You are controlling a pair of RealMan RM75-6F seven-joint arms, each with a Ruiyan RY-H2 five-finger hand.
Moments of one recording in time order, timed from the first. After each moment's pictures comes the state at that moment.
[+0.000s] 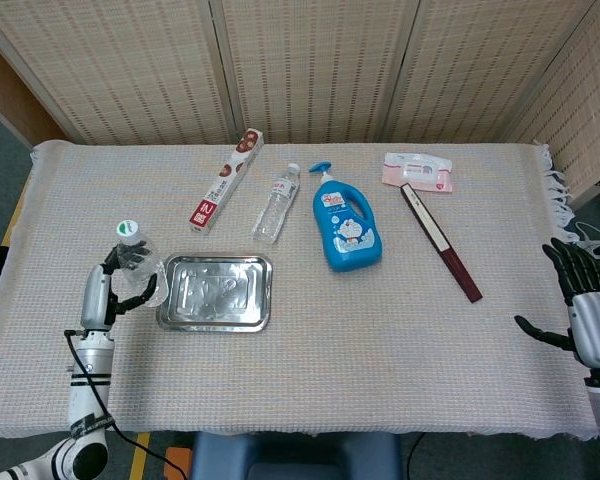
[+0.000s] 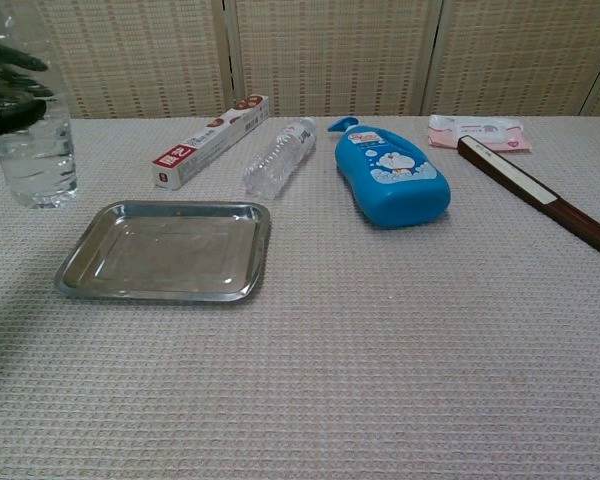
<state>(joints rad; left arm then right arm) -0.34 -1.54 -0.42 -1.62 1.23 1.25 -0.40 0.15 -1.12 0.13 -1.48 -1.53 1.53 0.31</state>
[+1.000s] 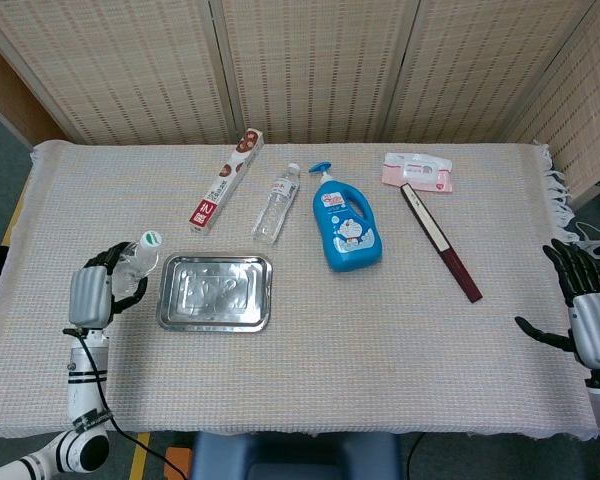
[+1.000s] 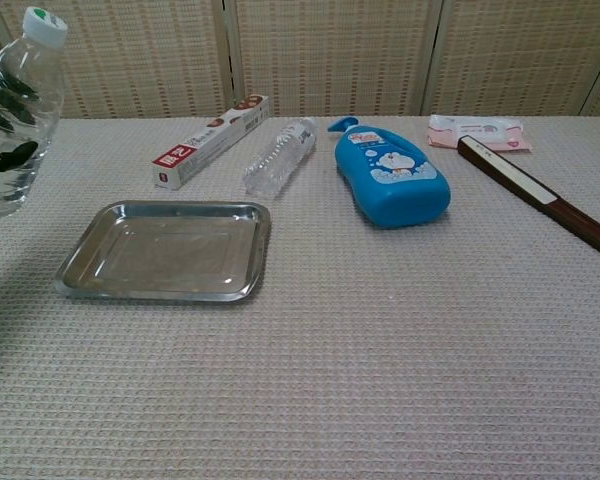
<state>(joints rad) -0.38 -1.60 -0.35 -1.41 1.28 1.35 -0.04 0.15 -1.12 0.13 -1.49 -1.53 1.53 0.31</state>
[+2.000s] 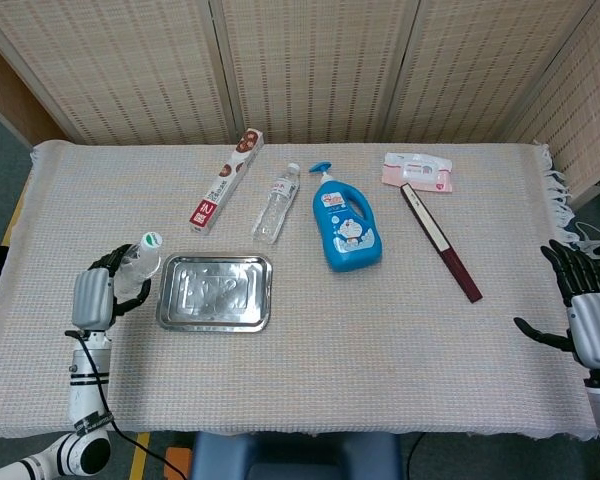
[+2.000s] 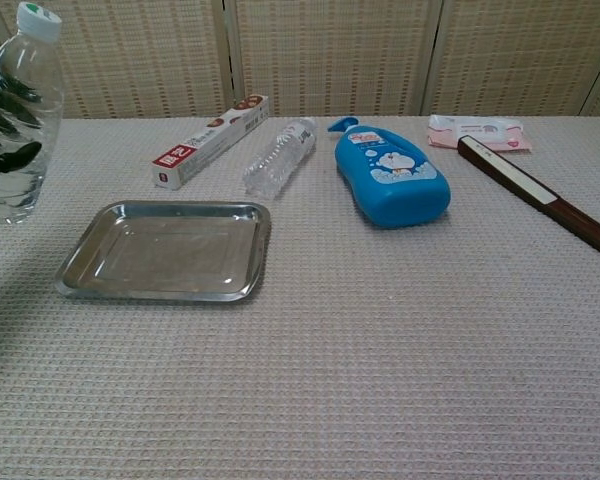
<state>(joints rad) -0.39 -1.60 -0.33 -1.41 1.27 1.38 -0.03 0.15 -1.11 0.12 -1.49 -1.53 1.51 0.31</state>
